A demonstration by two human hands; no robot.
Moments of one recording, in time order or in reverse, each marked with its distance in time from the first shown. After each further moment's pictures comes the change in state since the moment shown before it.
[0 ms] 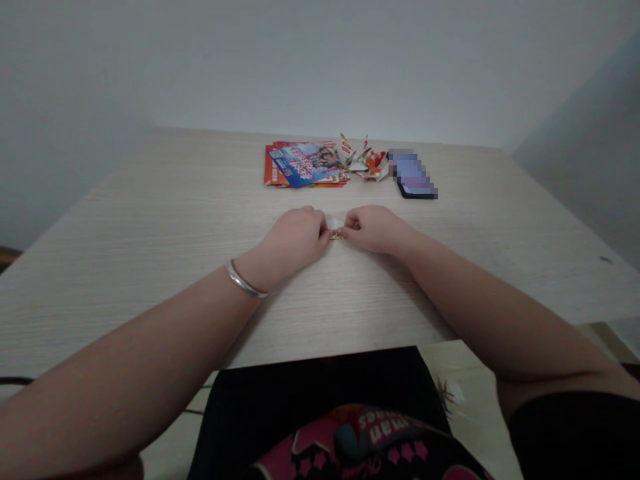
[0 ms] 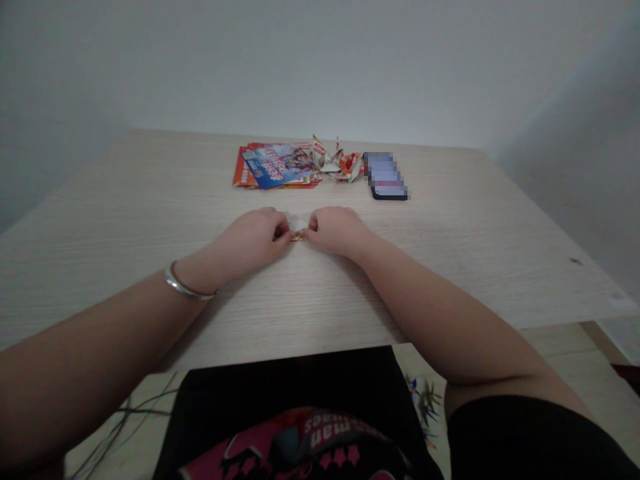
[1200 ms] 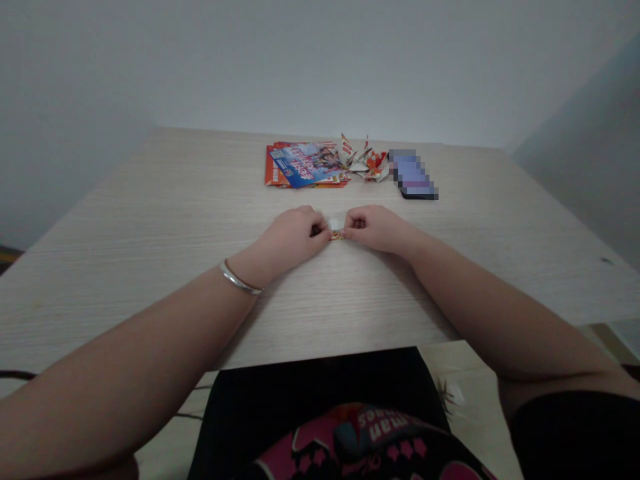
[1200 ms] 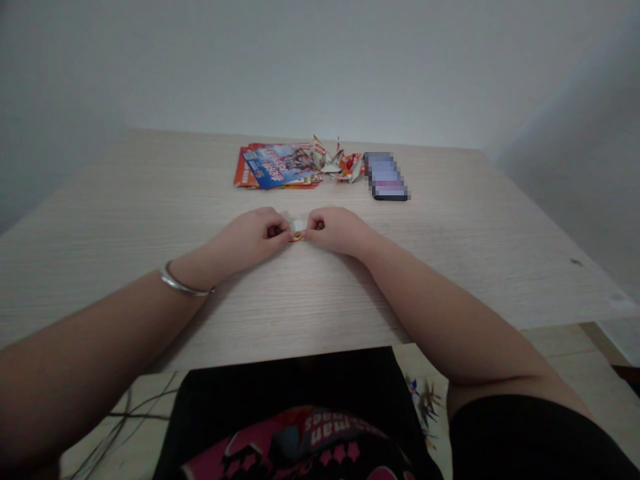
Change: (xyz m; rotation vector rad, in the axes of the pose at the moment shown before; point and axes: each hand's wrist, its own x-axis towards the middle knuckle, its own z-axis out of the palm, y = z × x) left_hand -0.001 -0.011 0.003 -0.265 0.009 0.023; right_hand -0.004 0.011 0.002 0.333 0.030 -0.111
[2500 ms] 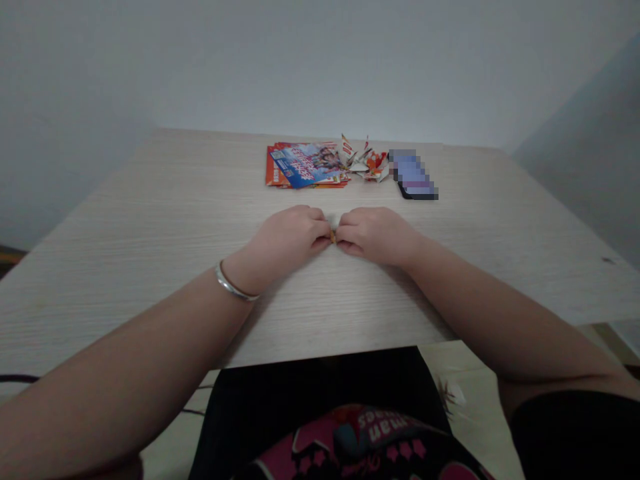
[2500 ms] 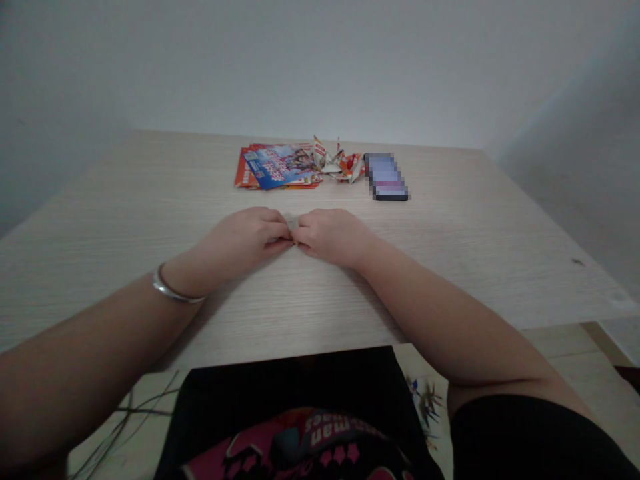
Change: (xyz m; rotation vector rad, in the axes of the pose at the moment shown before) left_hand -0.007 0.005 -0.013 0.338 -0.053 0.264; right_hand -0.013 -0.005 0.002 -0.567 0.067 -0.525
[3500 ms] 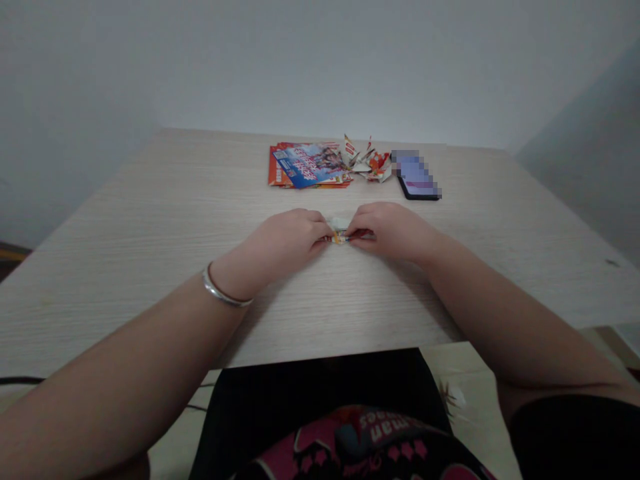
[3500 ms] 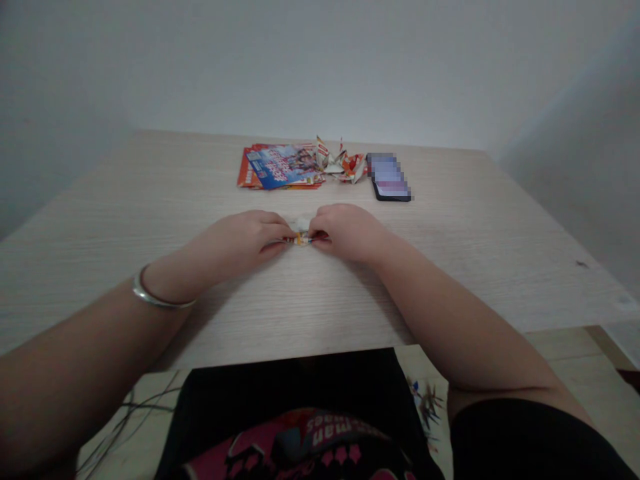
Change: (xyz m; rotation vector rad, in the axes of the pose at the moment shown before) left_hand -0.007 -0.002 -0.005 -0.053 -0.068 0.003; right_hand -0.008 0.020 -0.003 0.225 0.000 0.128
